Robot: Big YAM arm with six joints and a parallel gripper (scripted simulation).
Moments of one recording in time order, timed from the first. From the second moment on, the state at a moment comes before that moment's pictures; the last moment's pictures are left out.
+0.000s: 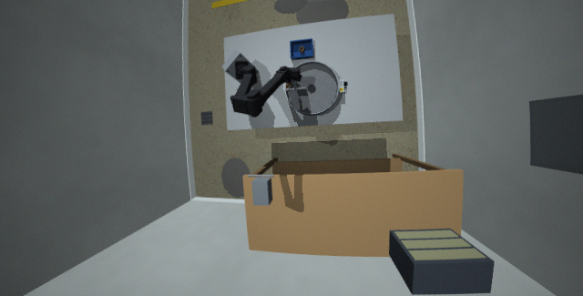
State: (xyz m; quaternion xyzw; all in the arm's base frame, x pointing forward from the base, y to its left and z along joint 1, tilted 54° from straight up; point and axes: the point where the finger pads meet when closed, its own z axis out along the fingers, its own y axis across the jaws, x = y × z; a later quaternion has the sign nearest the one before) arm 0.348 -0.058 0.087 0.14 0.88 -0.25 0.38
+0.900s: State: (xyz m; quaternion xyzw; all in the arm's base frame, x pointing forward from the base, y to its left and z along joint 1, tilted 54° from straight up) arm 0.348 -0.058 0.087 0.14 0.88 -0.25 0.38
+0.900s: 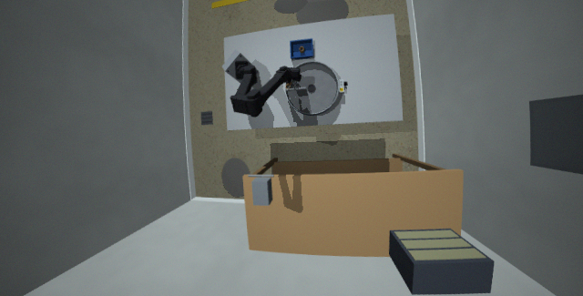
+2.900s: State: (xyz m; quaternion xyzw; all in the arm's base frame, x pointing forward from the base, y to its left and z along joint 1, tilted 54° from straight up) arm 0.358 -0.068 0.074 0.14 0.88 -0.25 0.38
